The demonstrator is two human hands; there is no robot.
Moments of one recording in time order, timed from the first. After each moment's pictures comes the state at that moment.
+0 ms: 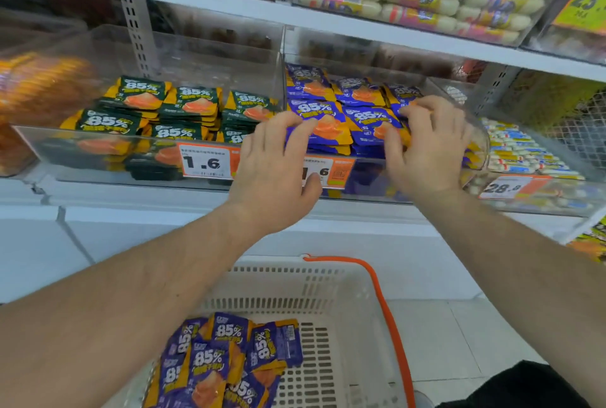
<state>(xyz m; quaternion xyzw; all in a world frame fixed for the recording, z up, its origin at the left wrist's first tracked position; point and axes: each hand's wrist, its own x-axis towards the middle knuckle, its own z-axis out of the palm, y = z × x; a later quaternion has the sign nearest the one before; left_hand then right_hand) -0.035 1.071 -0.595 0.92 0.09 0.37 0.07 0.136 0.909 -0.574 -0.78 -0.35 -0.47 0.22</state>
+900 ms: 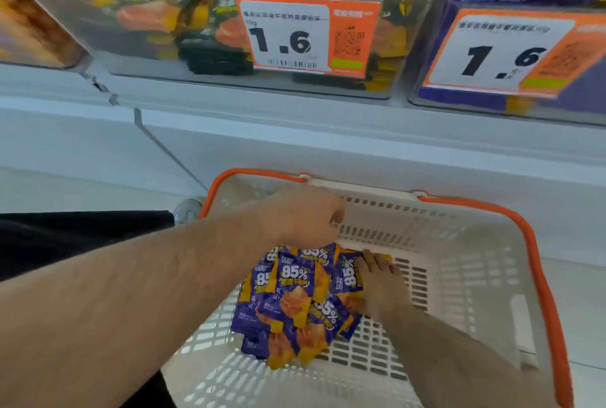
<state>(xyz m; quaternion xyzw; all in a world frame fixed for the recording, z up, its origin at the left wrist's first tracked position) -0.078 1.126 -0.743 0.94 0.15 -0.26 0.17 -0.004 0.942 -0.972 -0.82 -0.46 0.31 -0.12</state>
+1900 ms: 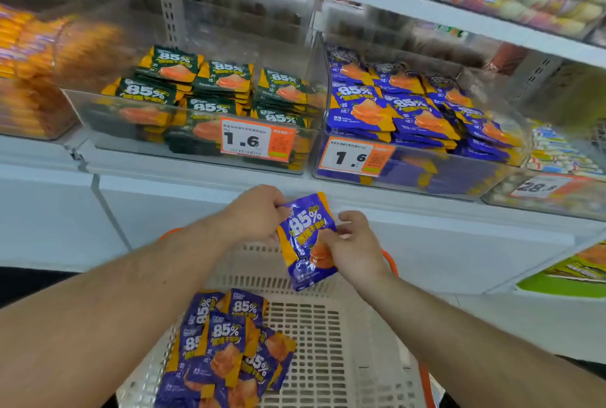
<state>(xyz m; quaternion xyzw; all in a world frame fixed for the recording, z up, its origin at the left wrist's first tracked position) -0.081 1.111 -0.656 0.83 0.29 -0.03 0.48 0.002 0.952 -0.694 -0.81 -0.12 0.23 0.53</state>
